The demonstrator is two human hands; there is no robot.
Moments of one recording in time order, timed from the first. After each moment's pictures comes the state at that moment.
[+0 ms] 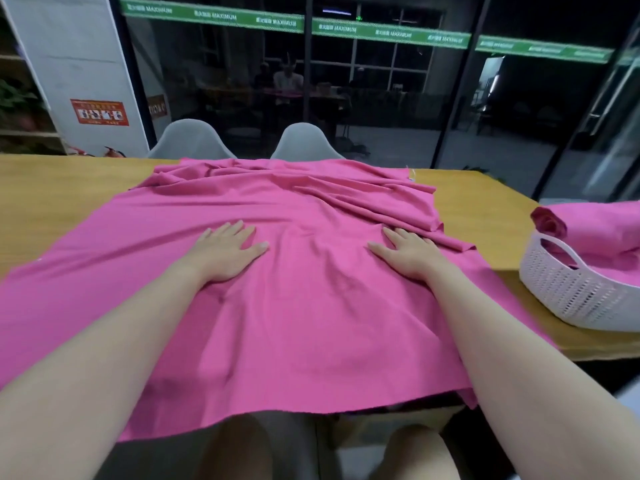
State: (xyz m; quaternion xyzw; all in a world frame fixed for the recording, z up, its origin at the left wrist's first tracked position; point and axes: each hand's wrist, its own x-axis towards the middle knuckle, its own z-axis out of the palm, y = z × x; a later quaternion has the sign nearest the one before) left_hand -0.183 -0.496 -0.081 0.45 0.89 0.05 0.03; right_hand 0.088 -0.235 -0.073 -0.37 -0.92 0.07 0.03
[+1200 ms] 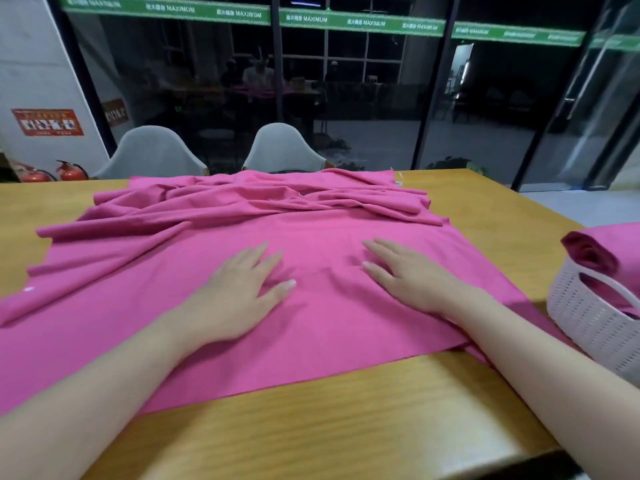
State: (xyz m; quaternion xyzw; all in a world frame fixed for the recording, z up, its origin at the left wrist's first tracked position) left_hand -0.160 -0.434 -0.069 0.59 0.80 0.11 0.01; right_hand 0.072 -0.210 -0.058 -0.26 -0.96 0.09 0.08
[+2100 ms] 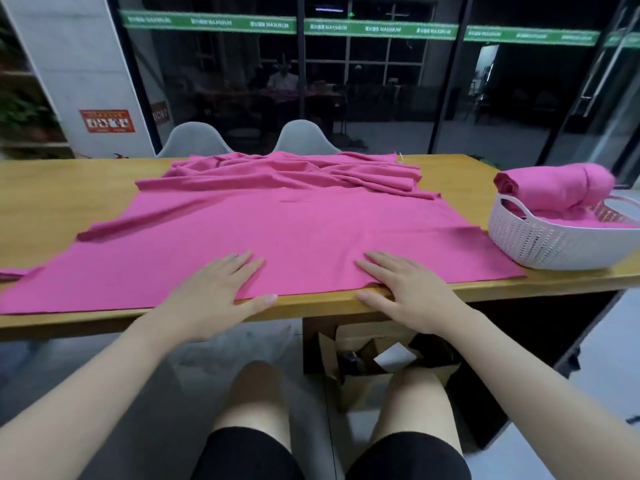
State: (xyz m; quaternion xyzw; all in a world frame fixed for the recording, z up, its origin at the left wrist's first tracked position) left_hand -0.051 -0.632 -0.083 0.55 0.83 0.05 0.01; right_hand 0.213 -0.386 -0.088 -0.18 -0.98 0.03 0.10
